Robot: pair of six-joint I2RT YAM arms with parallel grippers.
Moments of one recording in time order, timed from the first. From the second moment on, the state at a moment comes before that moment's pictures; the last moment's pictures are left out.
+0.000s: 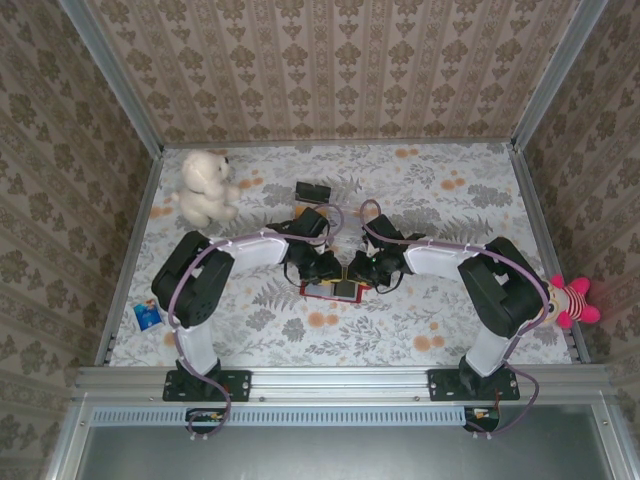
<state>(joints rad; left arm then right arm) -0.73 1.84 1.09 -0.43 0.47 -0.74 0.55 1.73 0.90 -0.29 -0.35 0.81</state>
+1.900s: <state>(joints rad) -0.61 1.77 0.91 -0.23 0.64 -0.79 0.55 1.77 0.92 -0.27 -0.39 0.79</state>
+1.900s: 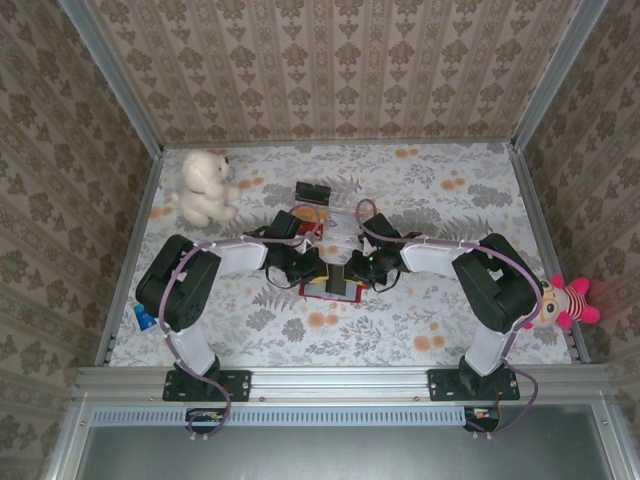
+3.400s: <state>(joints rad) -0.40 1.27 0.75 -0.11 0.66 -0.87 0.50 1.50 0.87 0.31 -0.58 1.01</state>
